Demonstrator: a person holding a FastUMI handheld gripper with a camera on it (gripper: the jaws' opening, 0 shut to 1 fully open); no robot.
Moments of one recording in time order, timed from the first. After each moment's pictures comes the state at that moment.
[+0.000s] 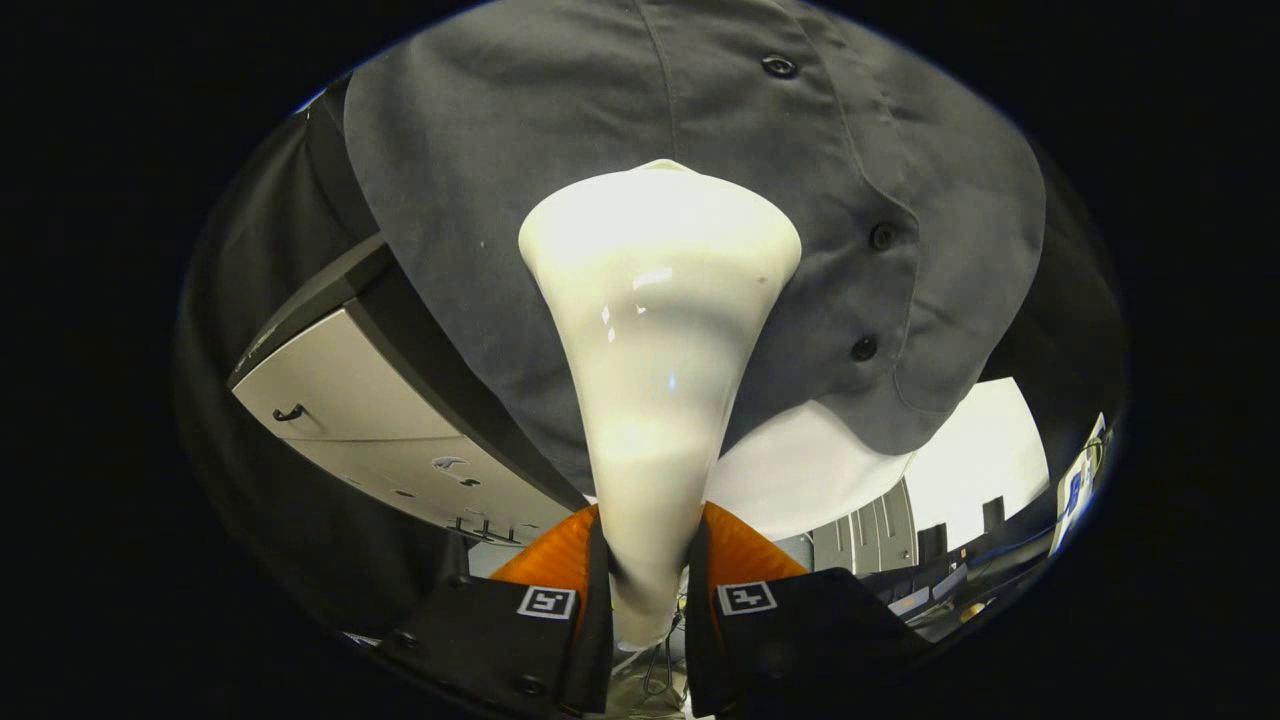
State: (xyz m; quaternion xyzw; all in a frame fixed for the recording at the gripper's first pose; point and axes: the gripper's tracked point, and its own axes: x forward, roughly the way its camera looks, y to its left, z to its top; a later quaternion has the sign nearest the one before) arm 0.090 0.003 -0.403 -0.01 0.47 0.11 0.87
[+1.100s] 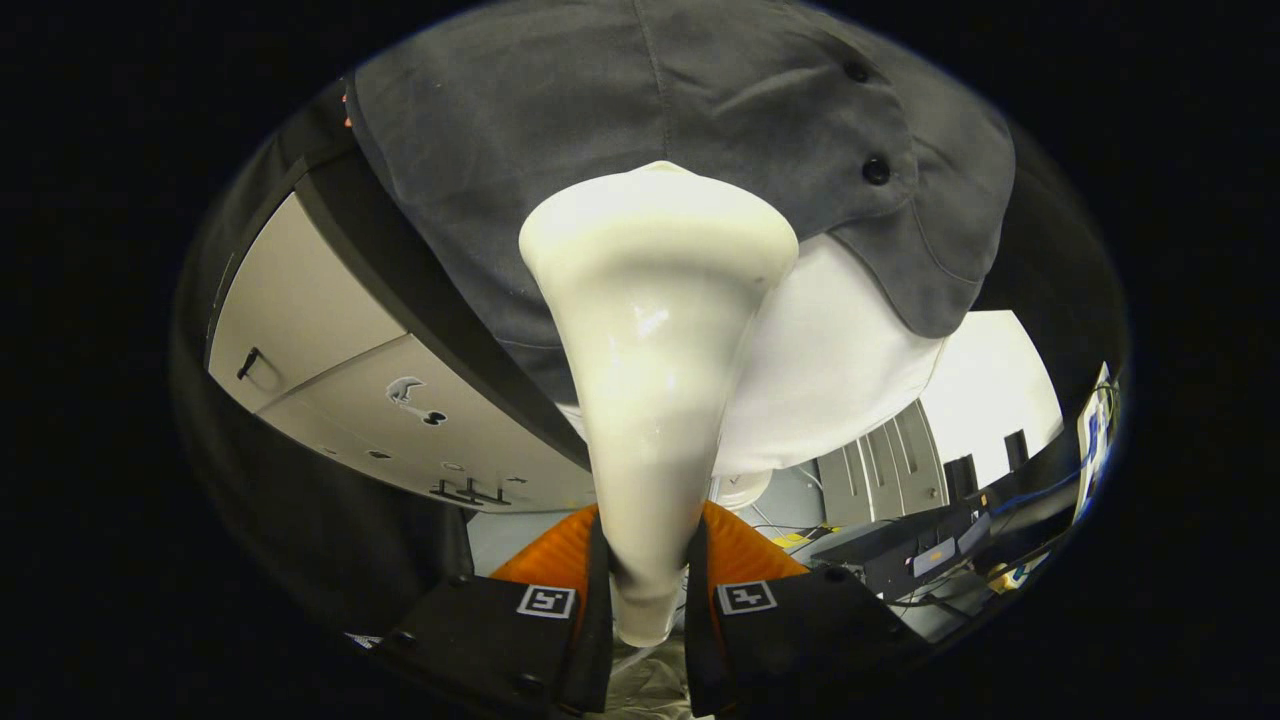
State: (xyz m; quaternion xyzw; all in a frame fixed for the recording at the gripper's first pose) arm 0.029 -0.005 -0.466 0.01 0.53 0.08 0.84
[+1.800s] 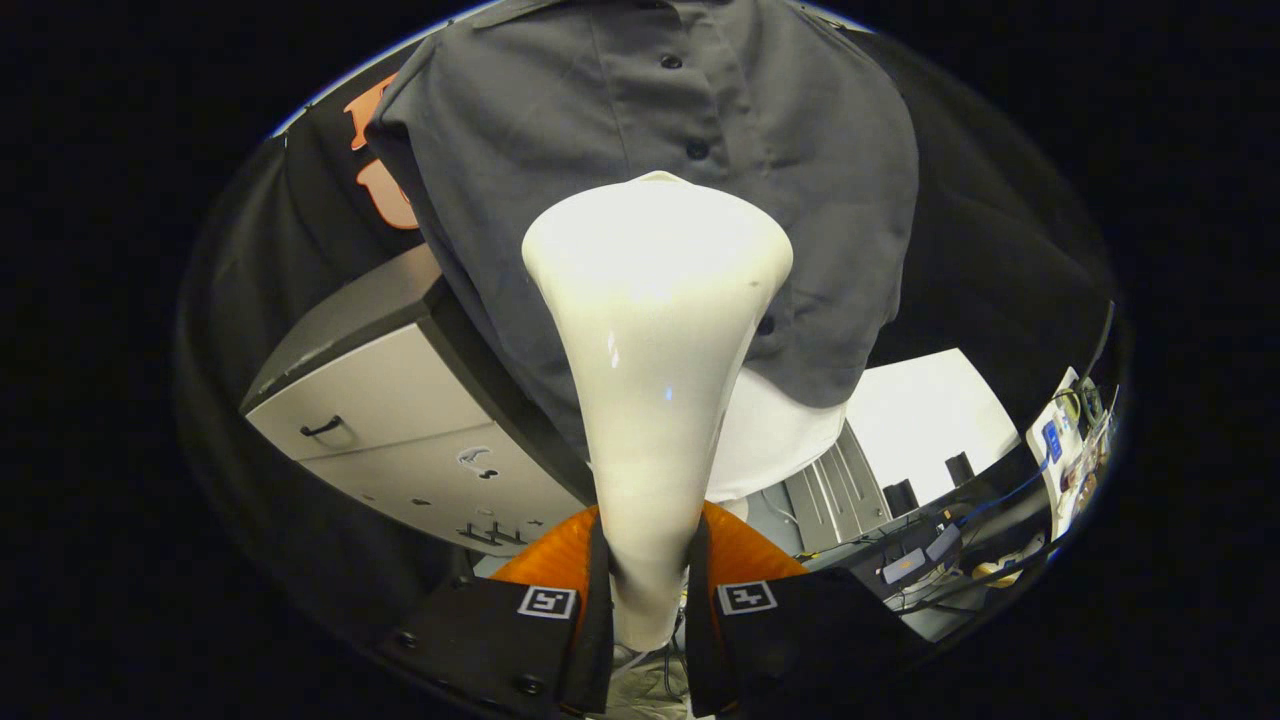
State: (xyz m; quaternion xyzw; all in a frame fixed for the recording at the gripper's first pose) arm 0.026 -0.014 -0.296 0.01 0.43 0.04 0.90
